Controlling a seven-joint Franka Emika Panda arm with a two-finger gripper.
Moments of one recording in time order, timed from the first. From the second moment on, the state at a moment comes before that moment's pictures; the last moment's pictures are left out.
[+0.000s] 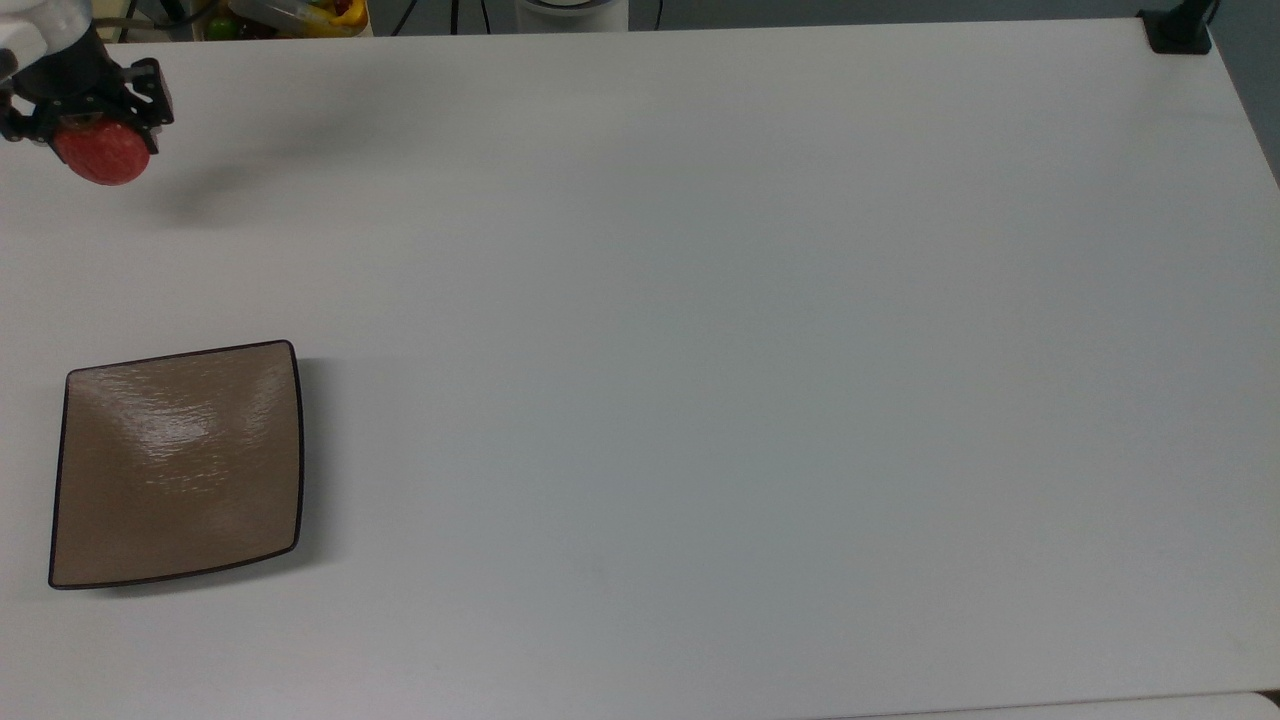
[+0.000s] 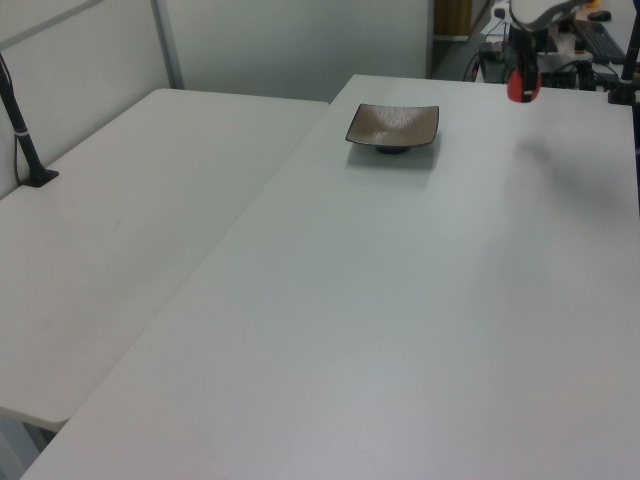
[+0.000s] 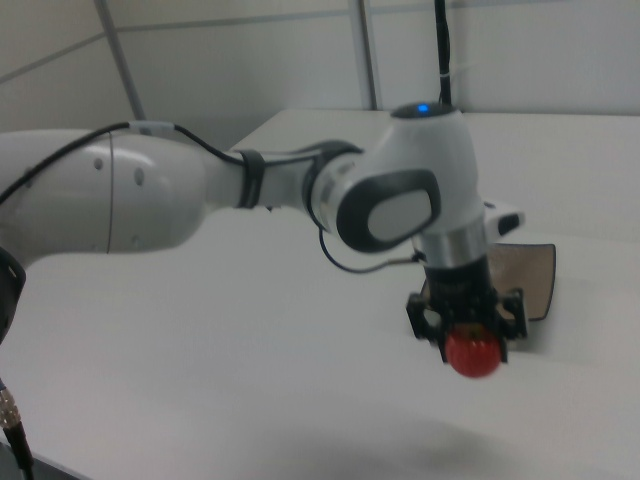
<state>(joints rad) -0.19 0.33 -0.36 -1.65 -0.02 2.04 -0.85</state>
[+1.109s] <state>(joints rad) -0.15 0.46 -0.23 -1.36 0.10 2.08 -0.58</state>
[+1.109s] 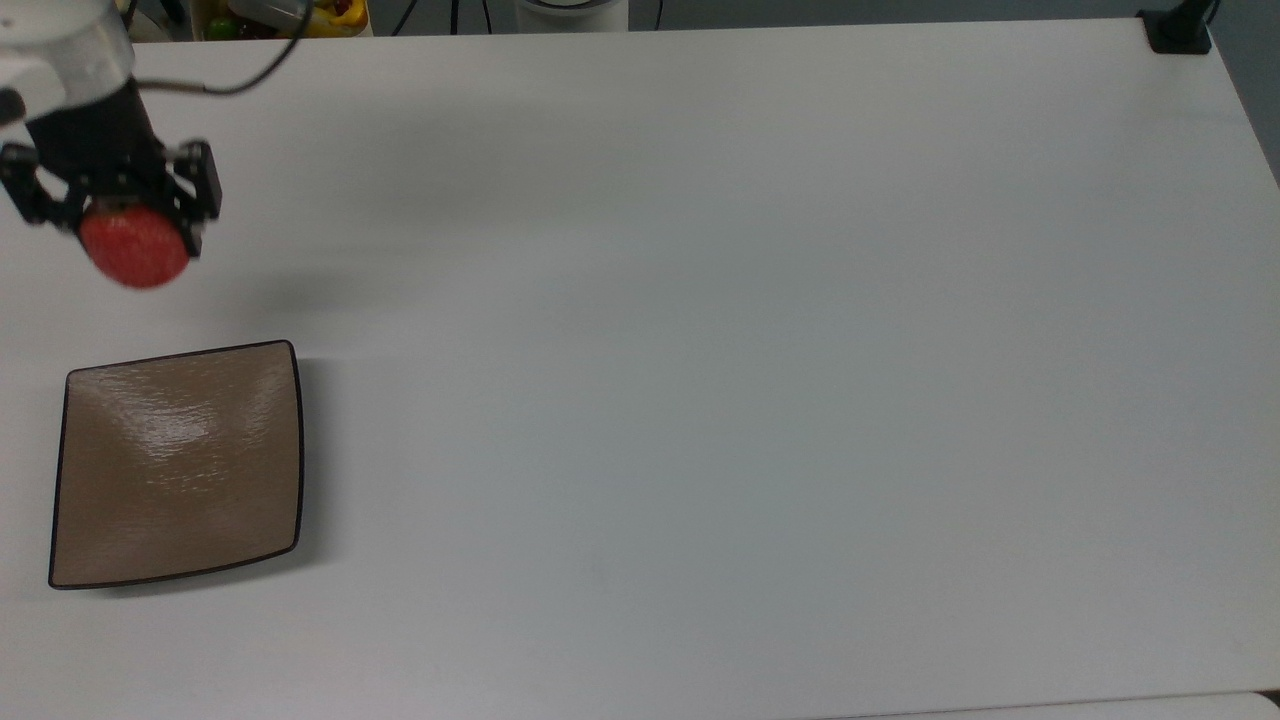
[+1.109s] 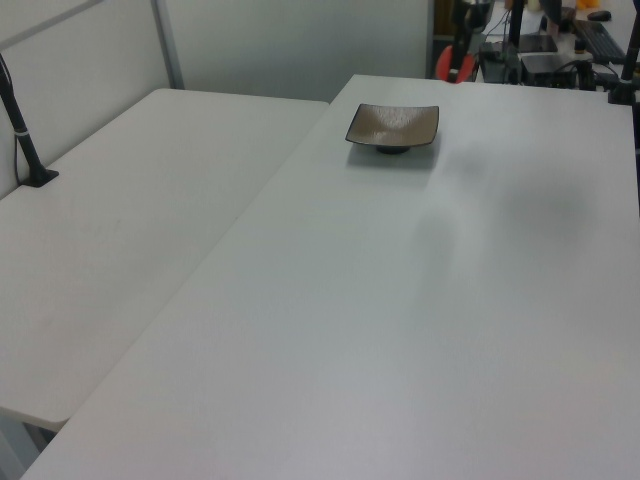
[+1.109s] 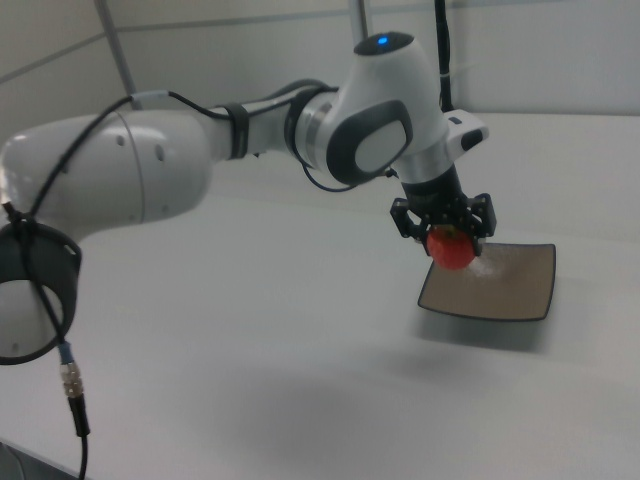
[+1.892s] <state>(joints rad) -0.12 0.77 -0.21 -1.27 0.10 2.50 -0.53</state>
